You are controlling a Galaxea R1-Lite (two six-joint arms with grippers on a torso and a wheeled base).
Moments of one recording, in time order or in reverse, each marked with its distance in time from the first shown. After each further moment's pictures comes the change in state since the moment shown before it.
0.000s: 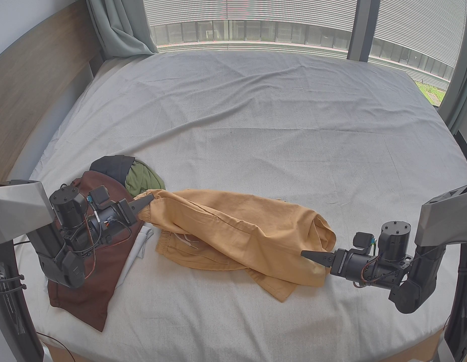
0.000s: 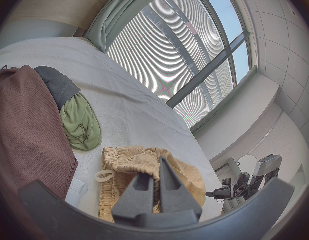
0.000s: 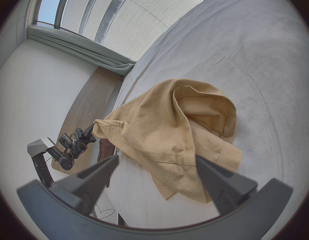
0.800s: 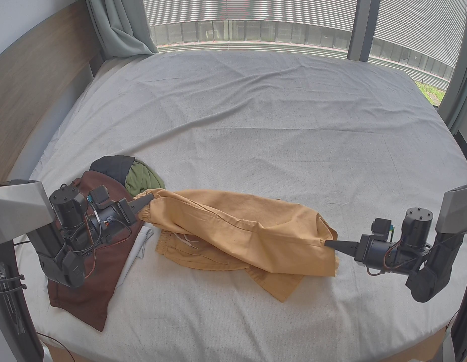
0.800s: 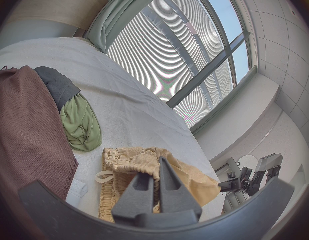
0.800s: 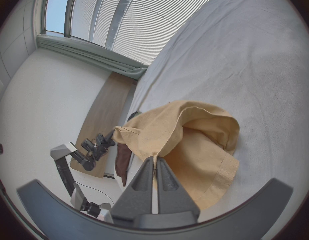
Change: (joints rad) left arm 0.001 0.001 -0.004 0.000 0.000 0.000; right arm -0.136 -0.085 0.015 -0.016 0.246 0.023
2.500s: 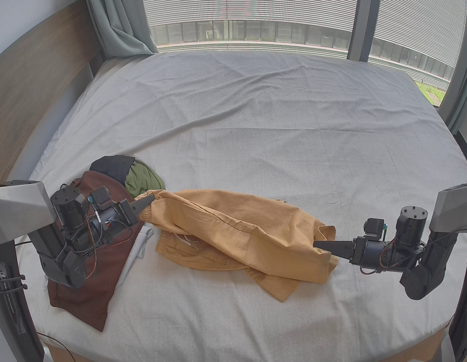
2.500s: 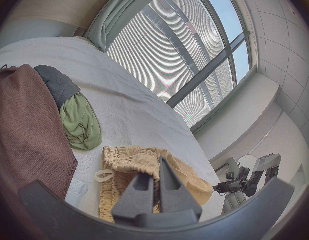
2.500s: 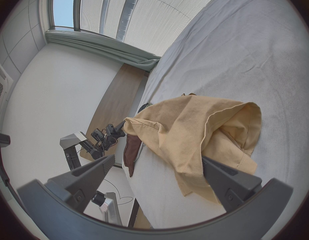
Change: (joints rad) left arm -0.003 0.007 -0.002 0.000 0.001 0.002; right arm 0.000 0.040 -0.058 -0.002 0.153 -0.026
